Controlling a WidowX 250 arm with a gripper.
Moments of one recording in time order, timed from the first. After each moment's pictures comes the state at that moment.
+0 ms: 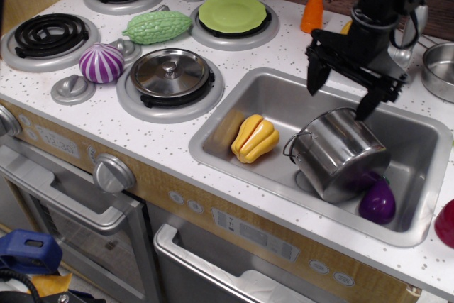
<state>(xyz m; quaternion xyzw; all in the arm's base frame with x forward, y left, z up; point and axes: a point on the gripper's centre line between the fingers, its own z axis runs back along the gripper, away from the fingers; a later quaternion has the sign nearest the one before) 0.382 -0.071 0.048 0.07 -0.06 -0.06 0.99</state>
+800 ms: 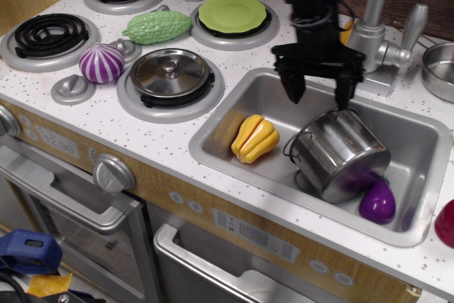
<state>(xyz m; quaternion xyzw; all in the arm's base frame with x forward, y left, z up) 0.389 -0.062 0.024 -0.14 -0.07 0.01 0.99</state>
